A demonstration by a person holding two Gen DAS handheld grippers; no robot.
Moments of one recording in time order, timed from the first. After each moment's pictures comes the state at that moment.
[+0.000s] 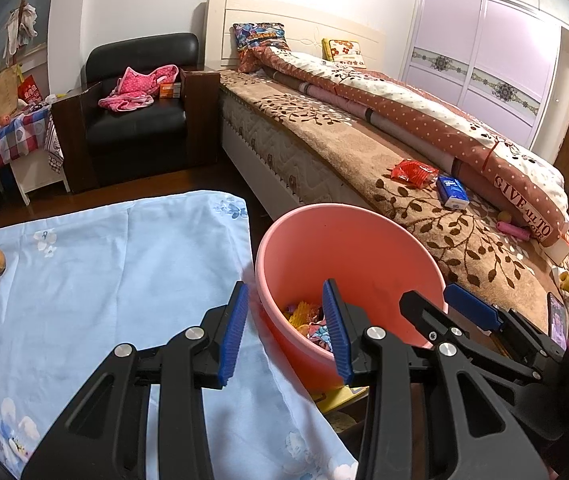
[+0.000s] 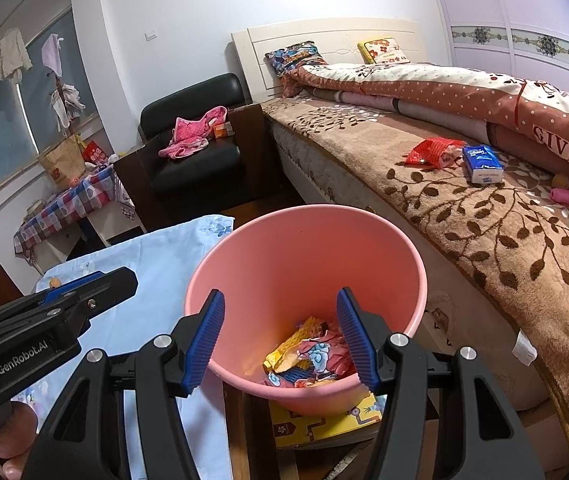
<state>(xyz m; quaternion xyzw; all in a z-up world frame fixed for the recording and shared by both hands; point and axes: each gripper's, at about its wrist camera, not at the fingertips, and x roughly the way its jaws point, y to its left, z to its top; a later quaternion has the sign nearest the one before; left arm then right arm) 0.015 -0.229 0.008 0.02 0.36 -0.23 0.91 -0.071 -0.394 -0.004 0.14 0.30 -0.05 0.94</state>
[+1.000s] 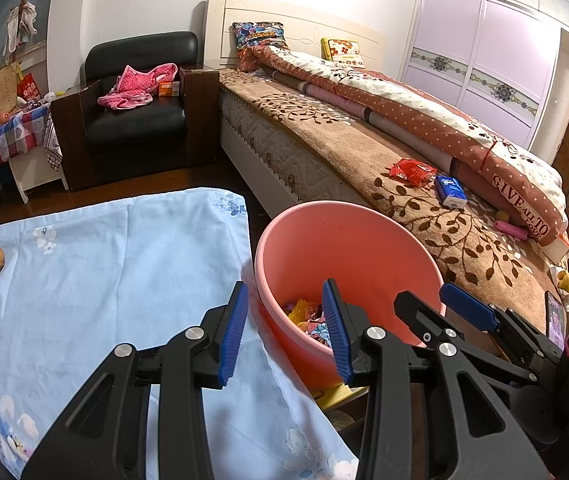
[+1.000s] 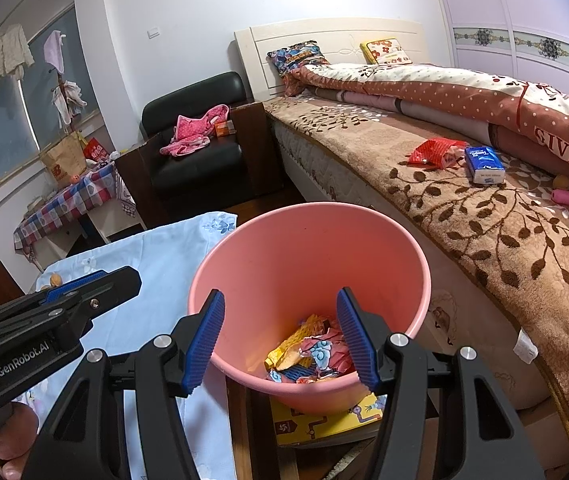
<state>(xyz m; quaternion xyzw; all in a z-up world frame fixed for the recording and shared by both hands) 0.014 -0.228 0.008 0.02 0.36 -0.23 0.91 -0.071 -0.391 -0.003 0.14 0.30 -0.05 0.94</state>
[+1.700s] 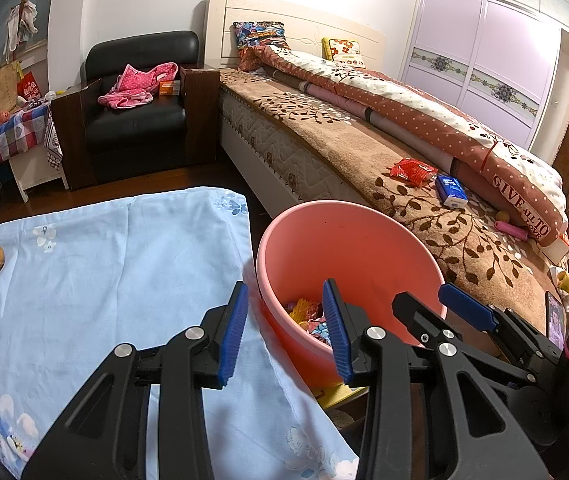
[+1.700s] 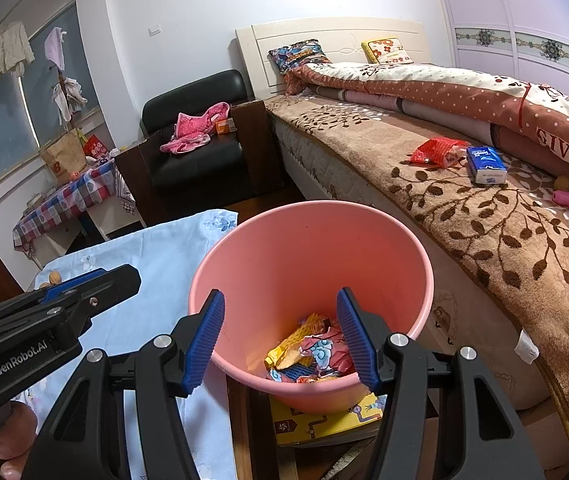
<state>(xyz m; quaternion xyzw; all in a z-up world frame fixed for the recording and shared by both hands) 0.014 -0.227 0.008 0.02 0.36 -0.23 0.91 -0.071 -0.390 -0.003 0.14 0.31 -0.05 0.94</state>
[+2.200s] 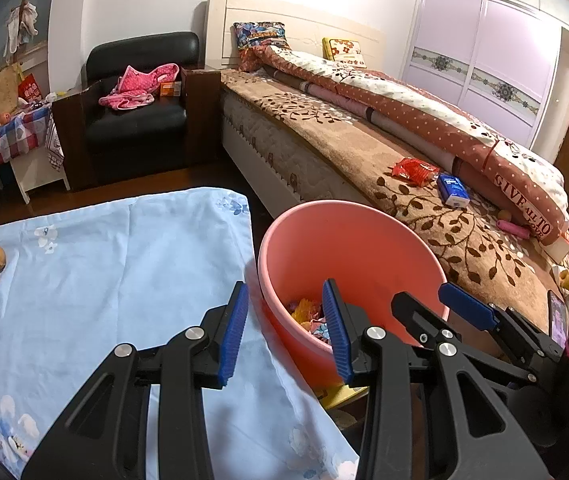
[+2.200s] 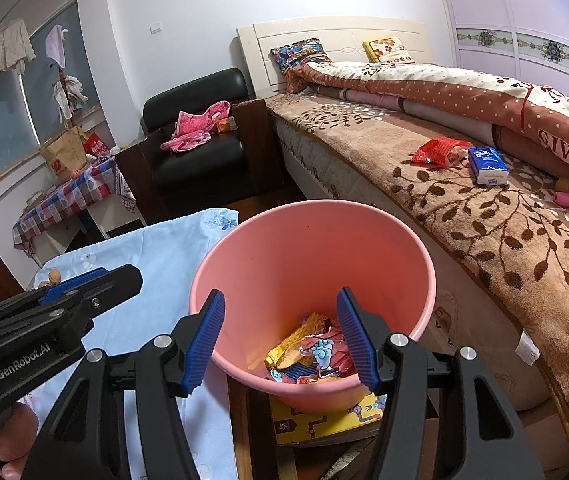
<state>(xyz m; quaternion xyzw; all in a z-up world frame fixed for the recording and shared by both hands) 0.010 -0.231 0.007 0.02 0.35 -0.23 0.91 -0.071 -0.387 -0.002 0.14 0.31 -0.05 0.94</state>
